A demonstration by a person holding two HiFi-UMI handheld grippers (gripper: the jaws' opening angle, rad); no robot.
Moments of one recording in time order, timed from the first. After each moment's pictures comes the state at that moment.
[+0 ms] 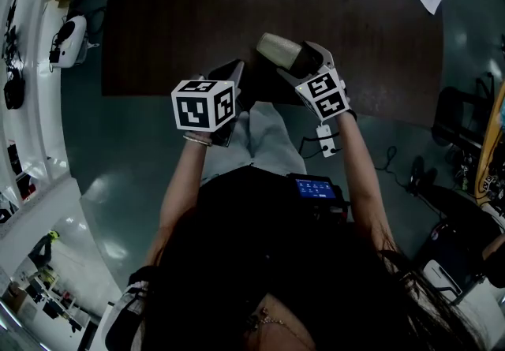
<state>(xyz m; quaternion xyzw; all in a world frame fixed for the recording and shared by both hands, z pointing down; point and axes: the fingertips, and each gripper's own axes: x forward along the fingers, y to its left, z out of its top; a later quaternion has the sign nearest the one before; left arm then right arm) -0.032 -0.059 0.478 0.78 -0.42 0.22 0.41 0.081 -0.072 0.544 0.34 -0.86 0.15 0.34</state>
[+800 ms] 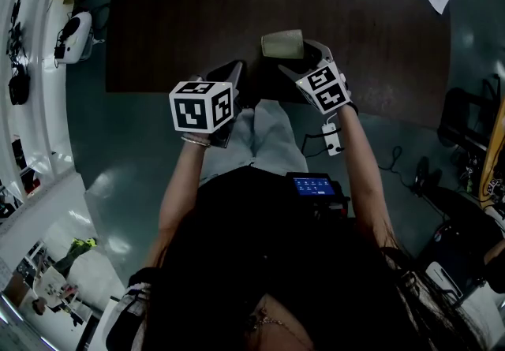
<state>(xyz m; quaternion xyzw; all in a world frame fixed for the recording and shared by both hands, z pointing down) -0.043 -0.051 0.482 0.77 -0.43 0.23 0.41 0.073 -0.075 0.564 0.31 -0.87 0.16 0.35</state>
